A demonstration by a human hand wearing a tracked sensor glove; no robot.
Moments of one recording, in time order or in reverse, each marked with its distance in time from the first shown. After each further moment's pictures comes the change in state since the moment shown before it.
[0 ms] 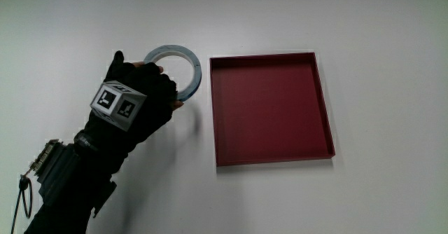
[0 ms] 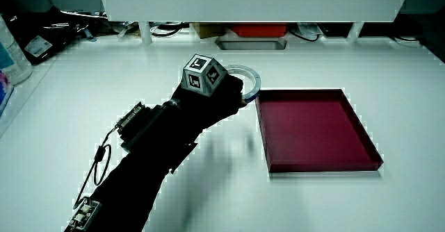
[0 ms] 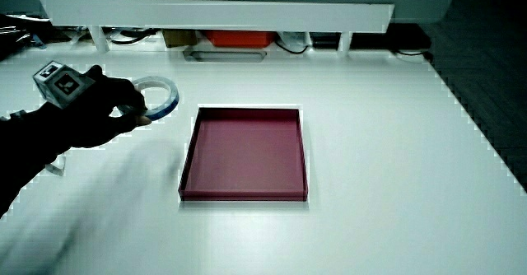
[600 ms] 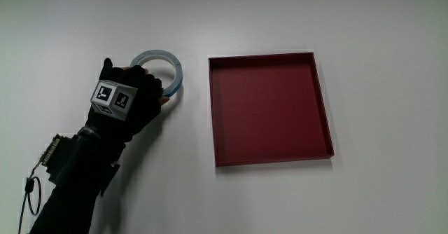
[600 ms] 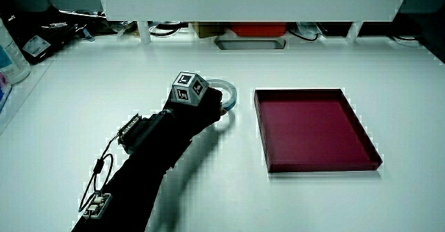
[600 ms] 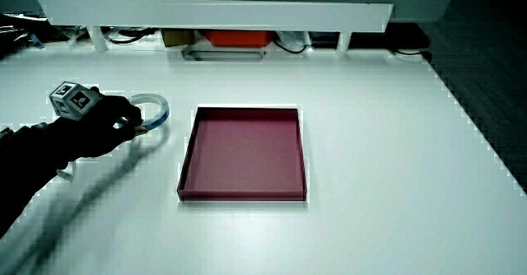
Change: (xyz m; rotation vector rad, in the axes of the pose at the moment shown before) arm -0.054 0.002 -0.063 -0.055 -0.042 0.165
